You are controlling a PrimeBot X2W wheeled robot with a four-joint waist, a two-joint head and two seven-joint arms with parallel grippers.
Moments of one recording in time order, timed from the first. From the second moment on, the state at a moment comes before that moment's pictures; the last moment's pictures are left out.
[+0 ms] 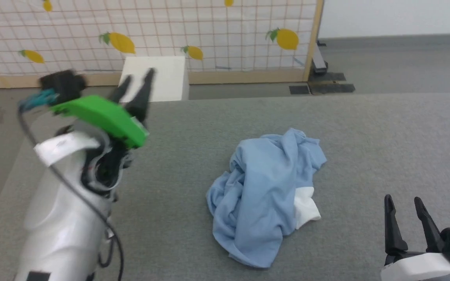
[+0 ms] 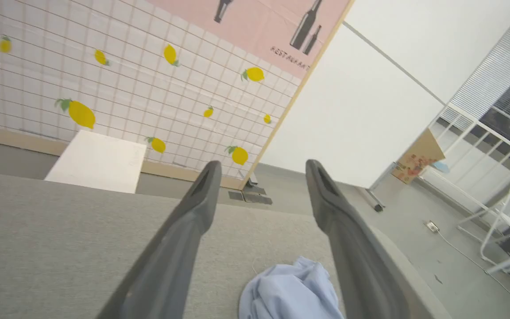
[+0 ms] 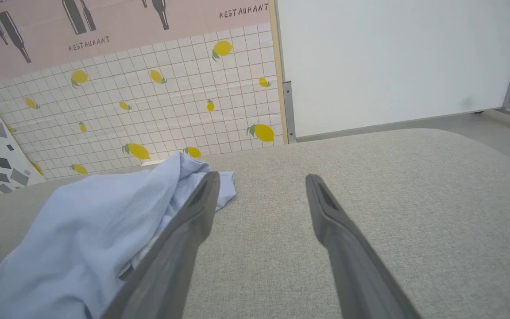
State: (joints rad) left arm -0.61 0.23 -0.24 0.37 -0.86 -0.06 0.13; right arm 0.09 -0.05 -0.13 0.16 0.19 0.13 -0.26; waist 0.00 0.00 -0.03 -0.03
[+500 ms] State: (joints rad) left arm -0.27 0.41 -0.22 0.27 -0.59 -0.02 -0.23; right arm 0.09 -0.05 -0.14 0.12 0.18 0.13 -0.24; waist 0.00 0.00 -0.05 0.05
